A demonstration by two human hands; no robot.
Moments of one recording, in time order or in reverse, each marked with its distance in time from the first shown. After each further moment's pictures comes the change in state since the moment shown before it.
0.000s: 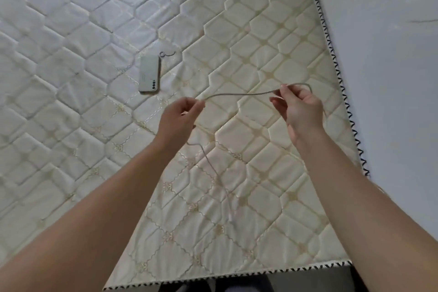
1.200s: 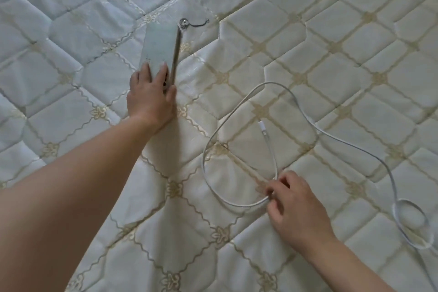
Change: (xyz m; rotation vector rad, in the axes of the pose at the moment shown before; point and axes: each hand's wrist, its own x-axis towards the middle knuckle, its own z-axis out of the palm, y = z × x) left_hand 0.299 -0.241 -0.078 0.982 0.249 0.039; right_hand 0.104 0.284 0.042 -1.493 -0.463 -0.480
